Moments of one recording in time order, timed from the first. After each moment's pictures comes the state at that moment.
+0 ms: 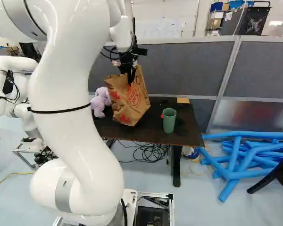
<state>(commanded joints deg) 0.4 -19.6 -84.6 2.2 -57.9 16.8</state>
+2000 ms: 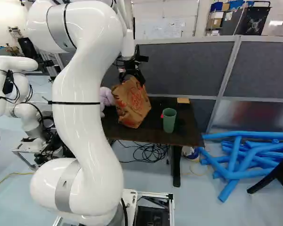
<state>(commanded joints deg) 0.6 -29.1 -92.0 2.2 -55.0 16.8</state>
